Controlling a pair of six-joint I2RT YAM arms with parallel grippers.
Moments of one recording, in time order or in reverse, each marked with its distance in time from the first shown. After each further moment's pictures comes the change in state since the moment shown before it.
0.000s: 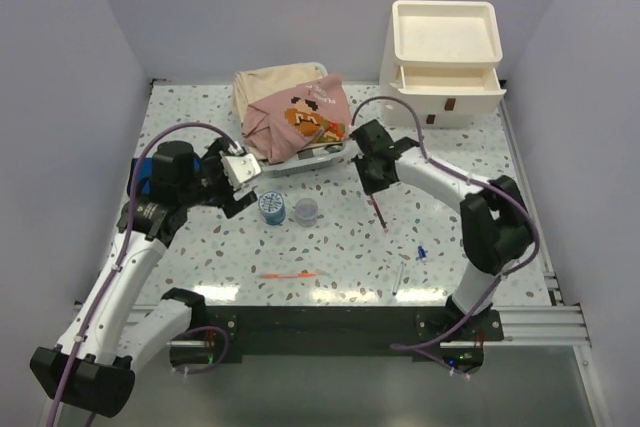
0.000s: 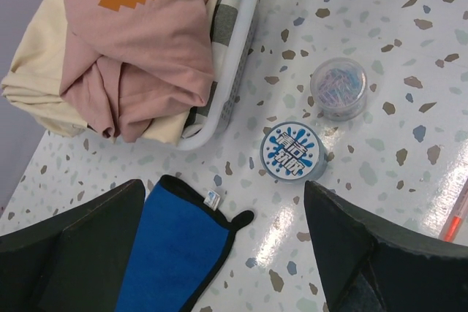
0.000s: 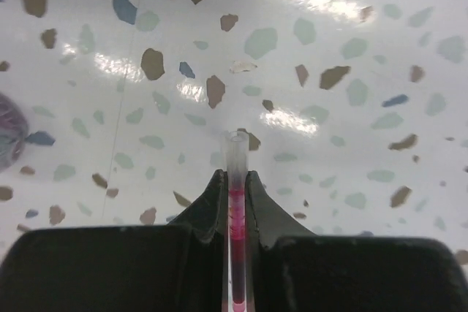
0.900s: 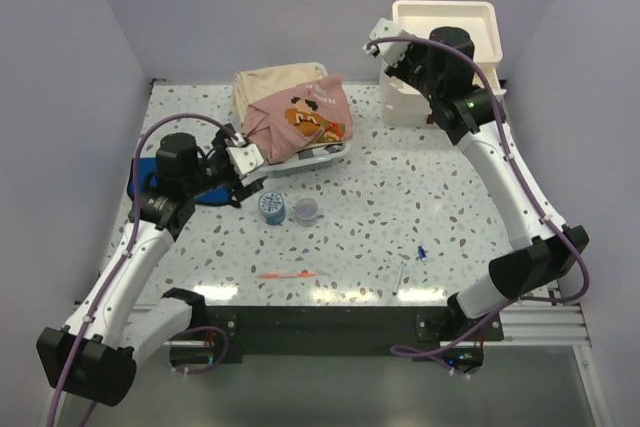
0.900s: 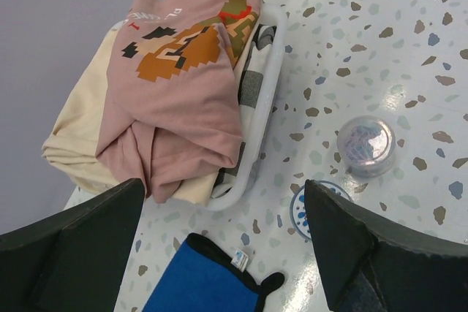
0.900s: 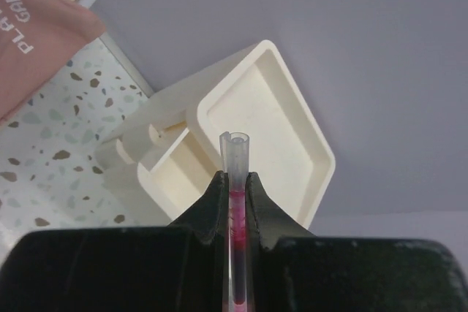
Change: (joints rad) left arm 0.001 0.066 -0.046 0.291 0.085 -0.023; right arm -0.182 -0.232 0.498 0.179 -0.038 -1.052
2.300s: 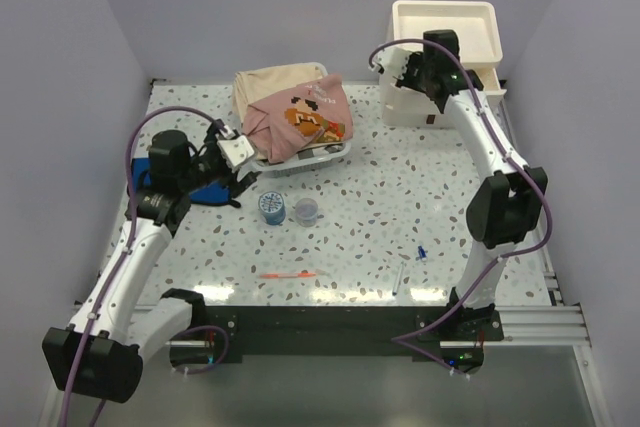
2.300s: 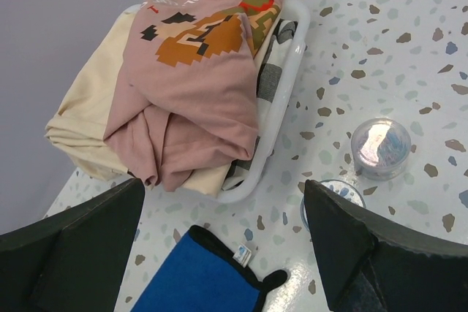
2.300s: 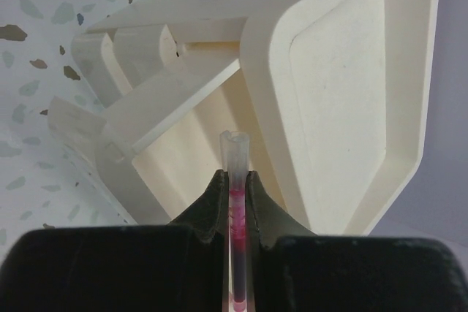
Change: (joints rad) left arm 0.078 0.009 -0.006 0.024 0.042 -0.047; right arm -0.178 0.348 0.119 -0.112 -0.072 -0.291
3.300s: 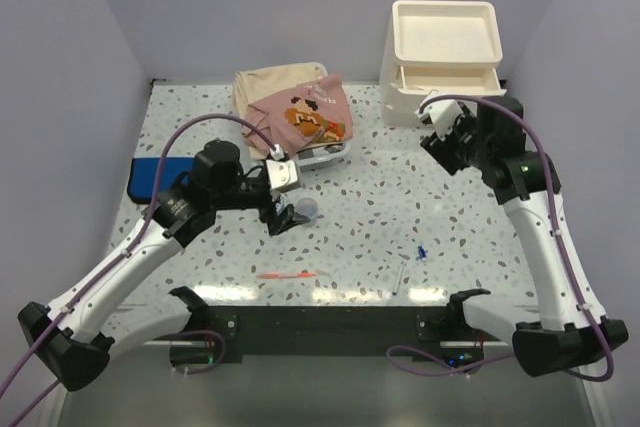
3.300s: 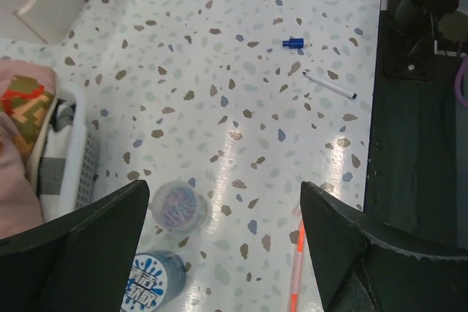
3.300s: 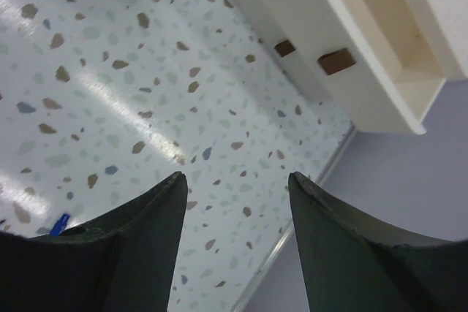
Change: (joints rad) left arm -0.467 0.023 0.136 -0.194 0.002 -0.270; right arm -0.011 -0.761 -0.515 -0.283 -0.103 0.422
